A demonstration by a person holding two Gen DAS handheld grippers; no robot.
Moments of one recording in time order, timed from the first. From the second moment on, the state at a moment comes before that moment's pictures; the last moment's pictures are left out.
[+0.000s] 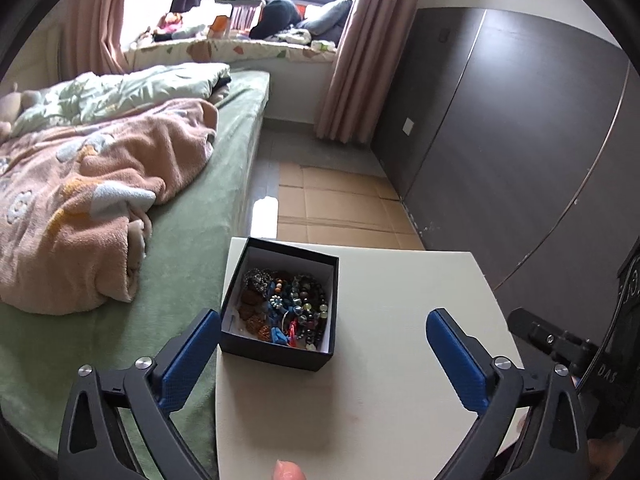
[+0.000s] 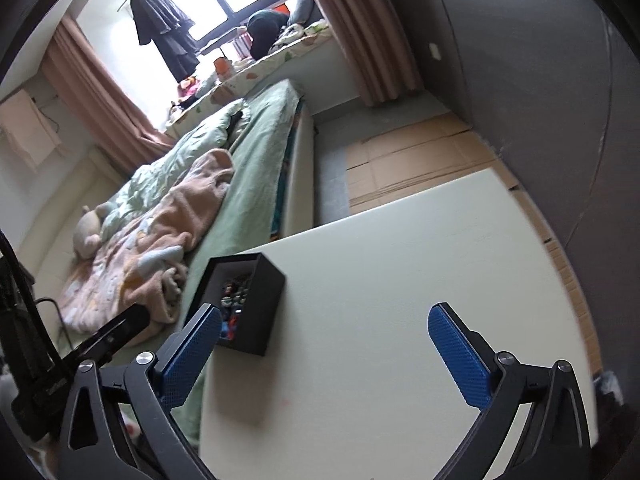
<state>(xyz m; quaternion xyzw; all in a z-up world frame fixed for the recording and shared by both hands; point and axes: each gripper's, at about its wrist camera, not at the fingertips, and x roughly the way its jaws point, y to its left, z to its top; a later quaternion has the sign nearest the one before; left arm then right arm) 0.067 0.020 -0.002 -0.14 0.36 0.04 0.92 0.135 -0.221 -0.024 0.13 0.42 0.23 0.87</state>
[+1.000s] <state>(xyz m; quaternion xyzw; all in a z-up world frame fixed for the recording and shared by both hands) 0.042 -0.013 0.015 -0.10 0.31 0.07 0.94 0.103 -0.251 -0.012 0.11 0.41 0.27 0.86</state>
